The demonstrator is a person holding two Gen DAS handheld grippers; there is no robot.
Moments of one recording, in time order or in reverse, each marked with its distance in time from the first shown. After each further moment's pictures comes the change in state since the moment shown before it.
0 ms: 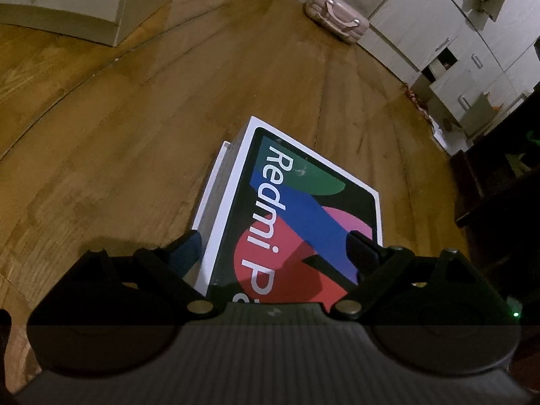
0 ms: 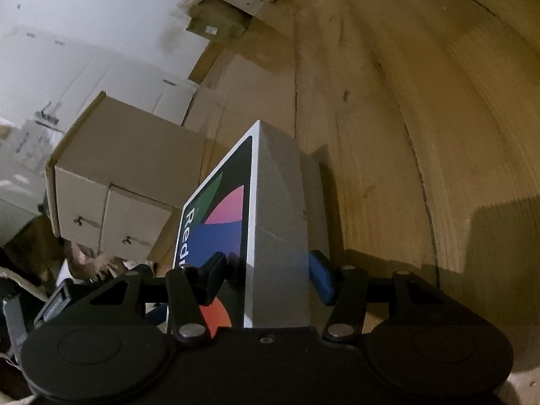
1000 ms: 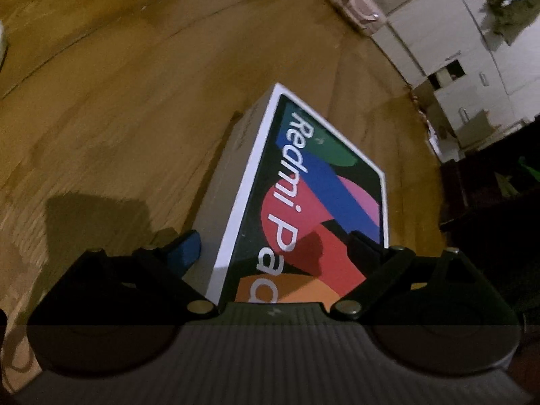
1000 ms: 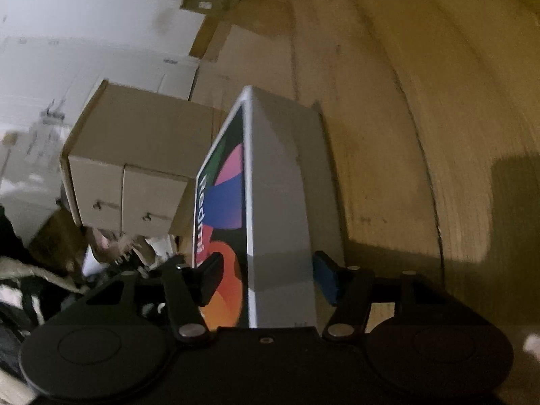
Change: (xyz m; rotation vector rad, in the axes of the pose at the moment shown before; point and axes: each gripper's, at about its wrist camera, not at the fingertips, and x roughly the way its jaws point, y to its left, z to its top) left arm -0.002 0.039 -0.014 -0.142 0.083 -0.074; right arm -0.014 0.008 -0.010 0.042 0.140 0.042
